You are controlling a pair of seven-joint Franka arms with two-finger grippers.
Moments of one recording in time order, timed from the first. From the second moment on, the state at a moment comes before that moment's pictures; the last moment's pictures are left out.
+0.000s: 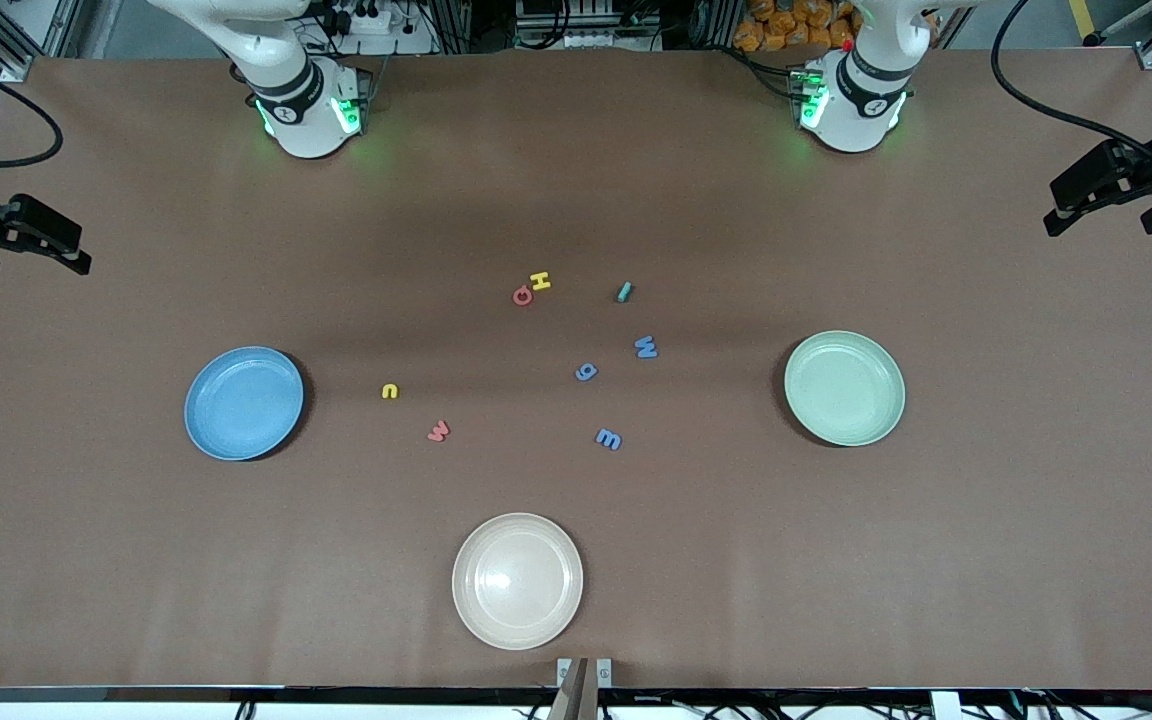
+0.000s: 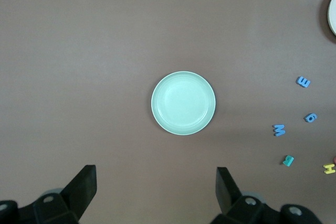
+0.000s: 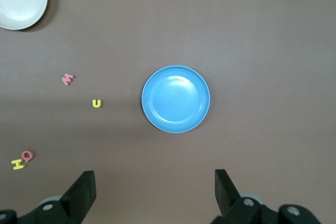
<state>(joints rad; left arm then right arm) 0.04 -0.06 -0.10 -1.51 -0.03 1.53 -0.09 -0.09 0.00 0.07 -1.54 0.01 1.55 -0.07</state>
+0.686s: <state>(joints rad) 0.01 -0.01 -0.19 -1.53 -0.05 1.53 -0.10 -0.09 0.00 0.07 -1.56 0.01 1.55 -0.07</state>
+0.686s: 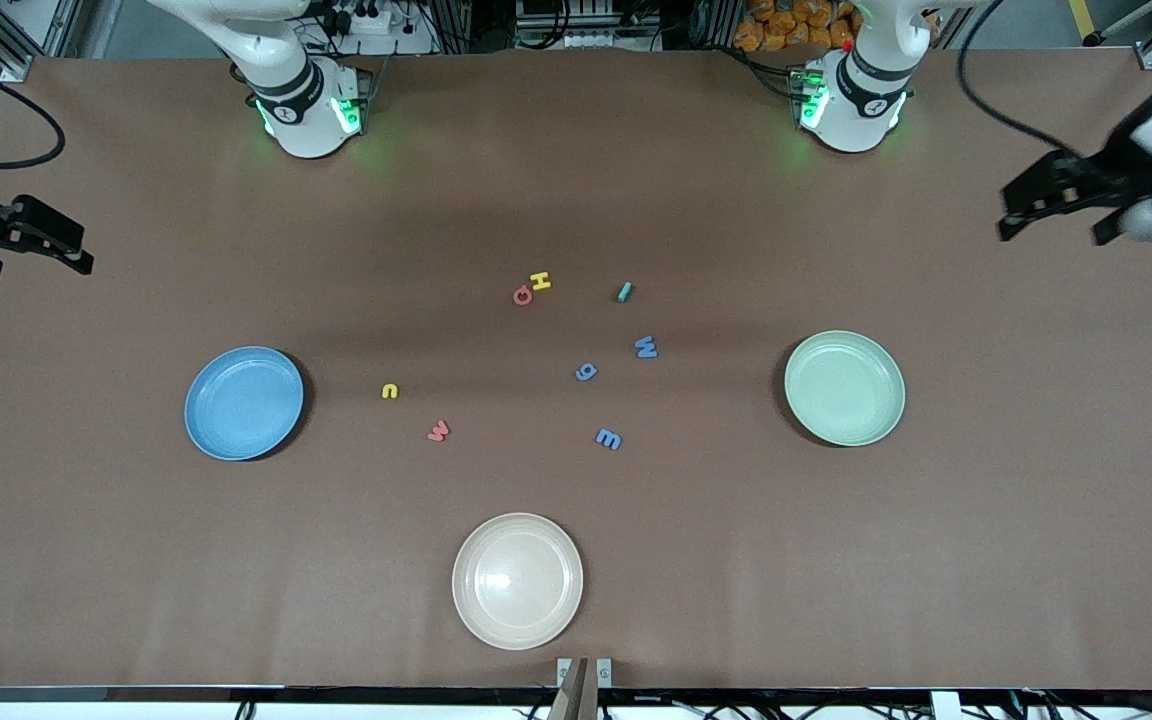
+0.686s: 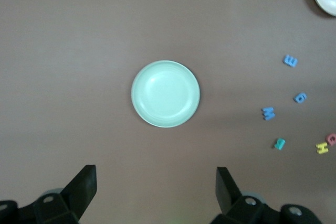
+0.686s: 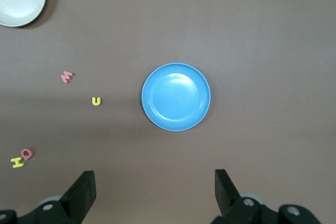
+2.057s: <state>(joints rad) -0.42 0.51 -0.39 -1.68 0.06 2.13 -0.55 0.22 0.43 0.08 -1.89 0.06 2.24 0.14</state>
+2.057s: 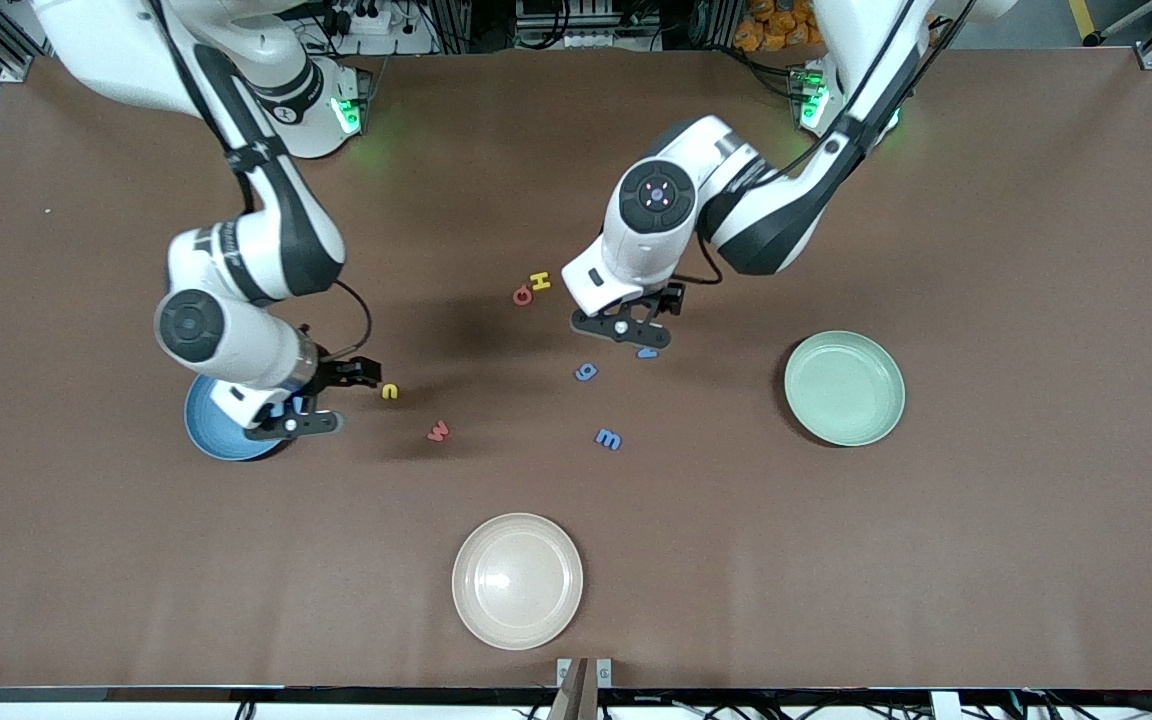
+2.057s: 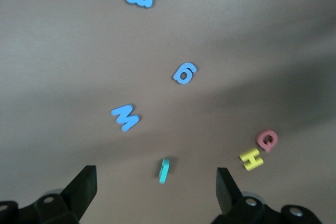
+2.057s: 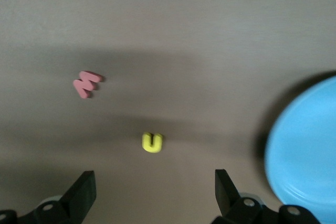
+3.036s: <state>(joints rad) -0.46 0.58 -0.39 -1.99 0.22 2.50 -0.56 0.26 0.50 0.07 -2.04 0.06 2.51 0.20</state>
